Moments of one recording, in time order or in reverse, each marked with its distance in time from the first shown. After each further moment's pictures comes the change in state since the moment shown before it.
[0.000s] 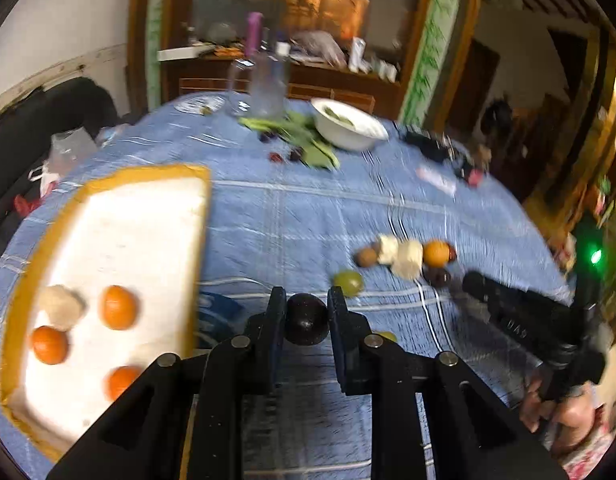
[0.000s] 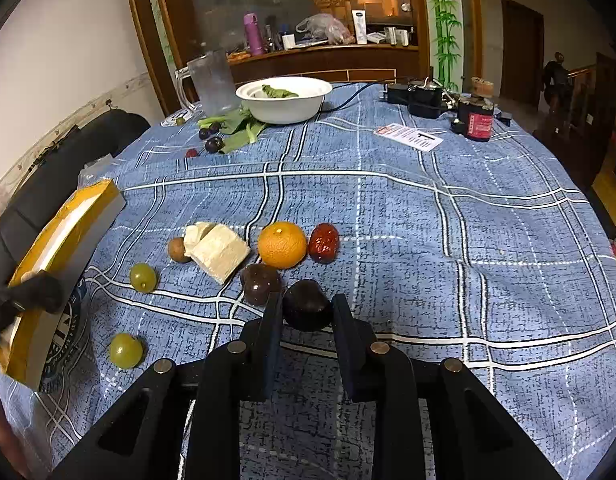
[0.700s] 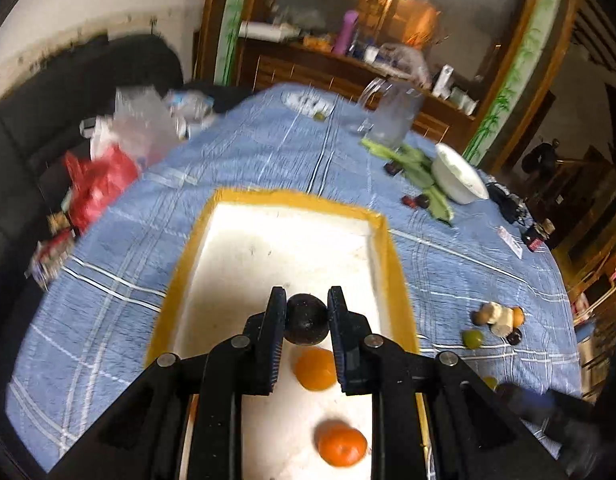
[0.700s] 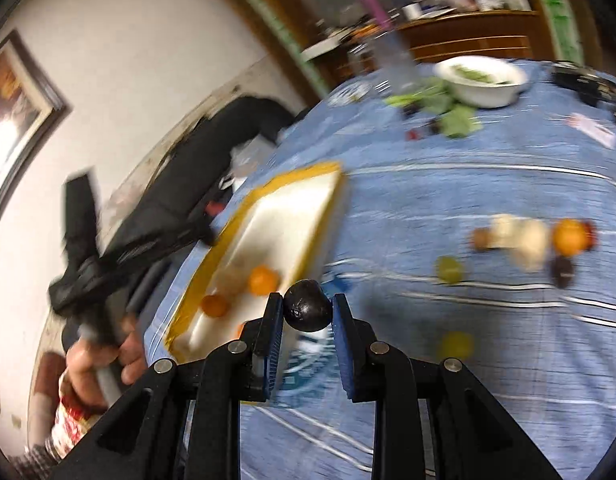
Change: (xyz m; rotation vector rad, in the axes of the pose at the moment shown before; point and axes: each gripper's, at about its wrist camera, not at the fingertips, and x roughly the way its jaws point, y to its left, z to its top) left arm -0.002 0.163 0.053 -0.211 0.076 0.082; right arm -0.028 0.166 0.018 -0.007 0.137 0.547
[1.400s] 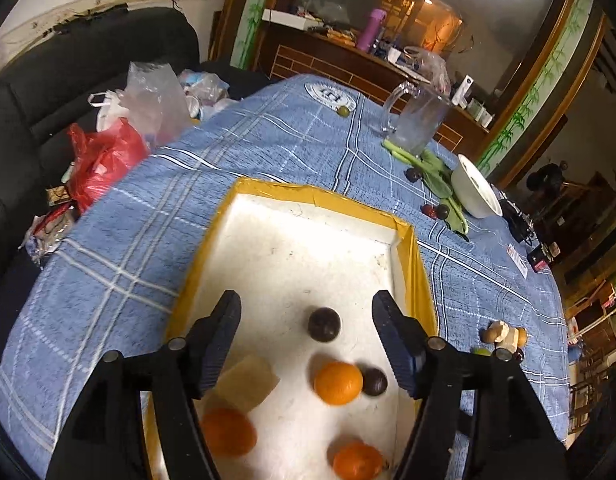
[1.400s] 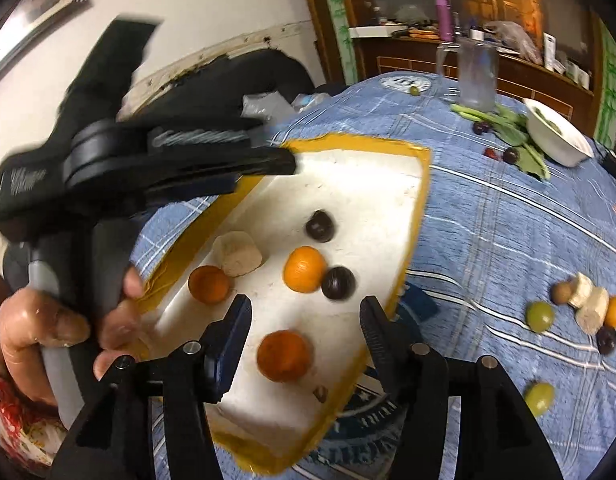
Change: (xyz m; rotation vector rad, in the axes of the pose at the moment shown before) left arm 0.000 0.023 0.002 -0.083 -0.002 -0.008; right arm 0.079 0.069 -0.007 -0.253 0.054 -0.170
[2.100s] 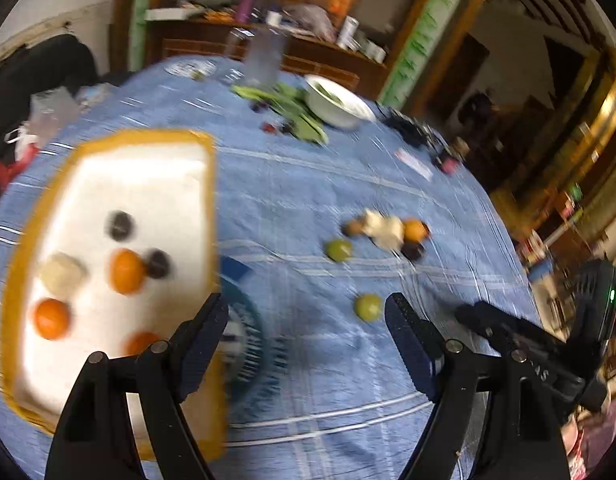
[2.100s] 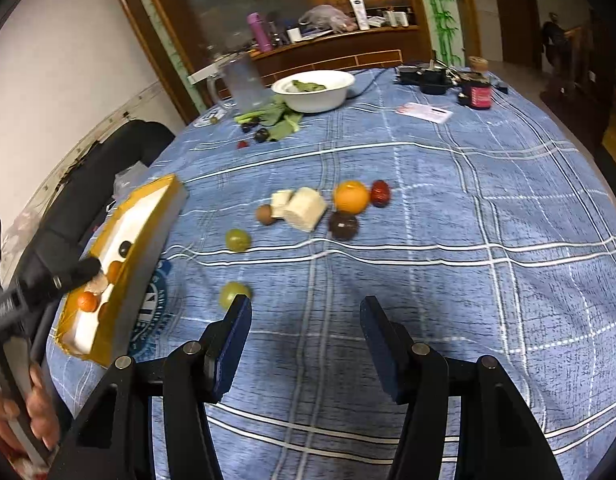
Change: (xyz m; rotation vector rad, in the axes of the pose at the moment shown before) left arm -0.012 -0.144 -0.100 0.273 0.107 -0.202; right arm -0.140 -0.174 -0.102 0.401 -0.098 -0.270
